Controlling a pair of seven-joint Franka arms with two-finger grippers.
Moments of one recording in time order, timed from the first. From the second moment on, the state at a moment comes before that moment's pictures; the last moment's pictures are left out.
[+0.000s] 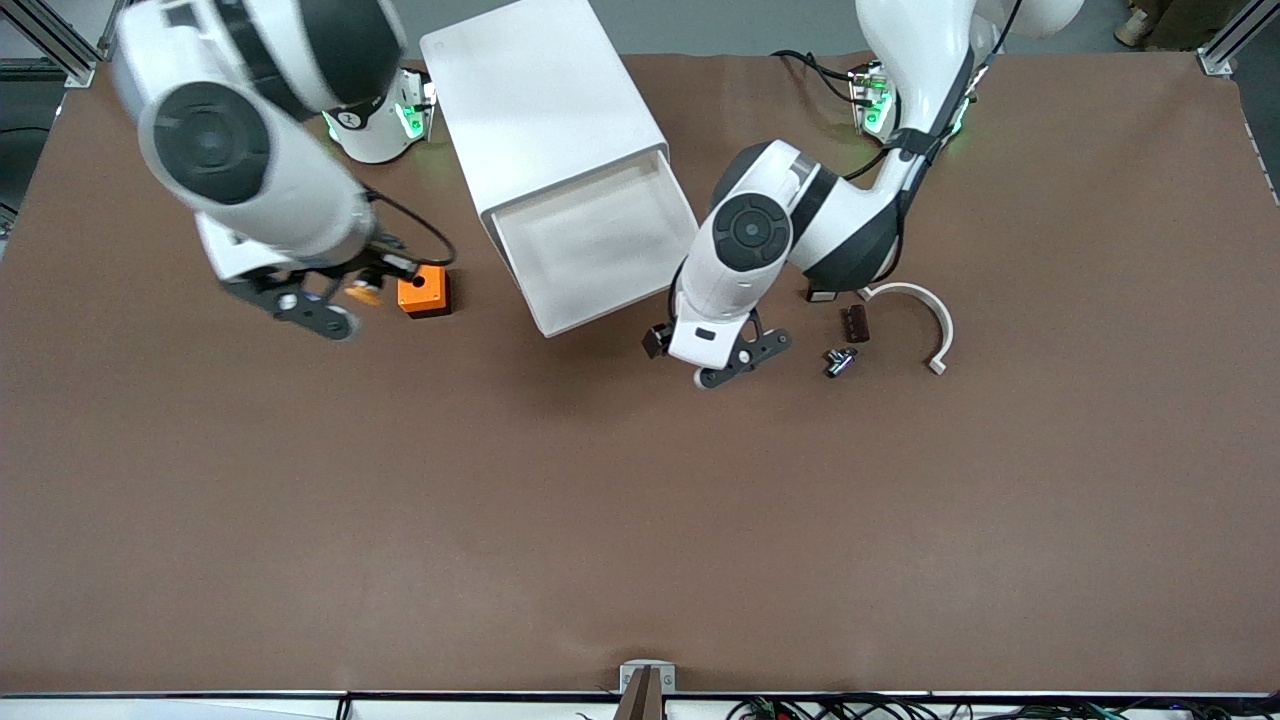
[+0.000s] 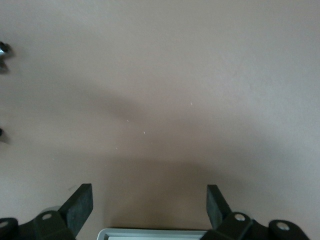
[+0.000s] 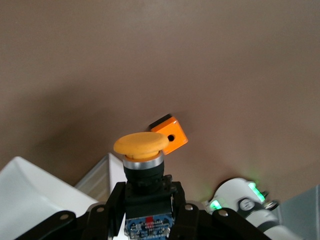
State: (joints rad) left arm -0.73 0.52 0.04 -1.50 -0.20 2.00 -1.09; right arm 0.39 0.28 -0.05 -1.30 0.00 1.25 0.67
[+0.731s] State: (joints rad) left arm -0.82 0.53 -0.02 -1.50 -0.21 1.96 -1.11; right arm 0.00 0.00 -0.05 -1.89 -0.08 1.73 0.02
